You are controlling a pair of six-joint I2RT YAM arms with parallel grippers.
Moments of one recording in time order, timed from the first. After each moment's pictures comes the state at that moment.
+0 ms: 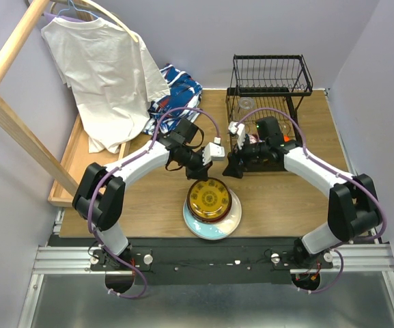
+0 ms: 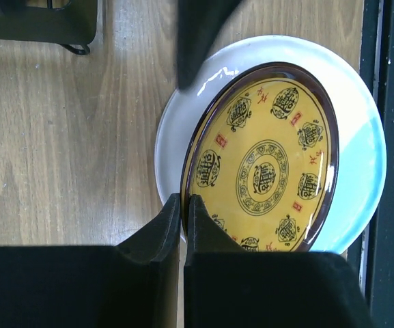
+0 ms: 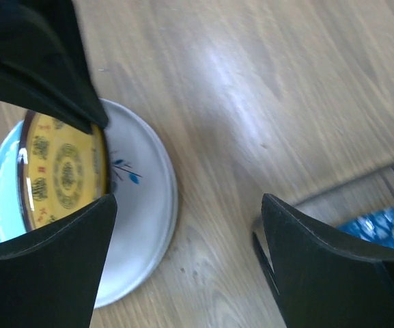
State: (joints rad) left arm -0.60 1.69 1.25 -0.63 0.73 0.68; right arm 0.39 1.53 1.02 -0.30 -0.71 -0.39
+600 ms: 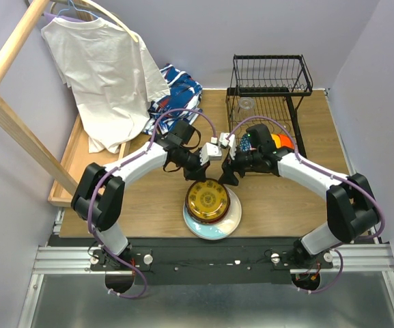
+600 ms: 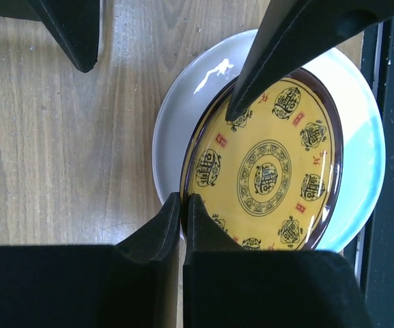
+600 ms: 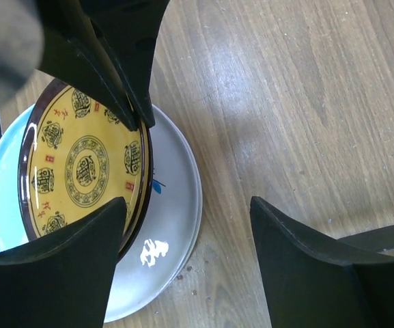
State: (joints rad) left arm -0.58 1.68 1.21 -0.59 0.74 0.64; right arm 0.50 1.53 0.96 -0.25 -0.72 -0.48
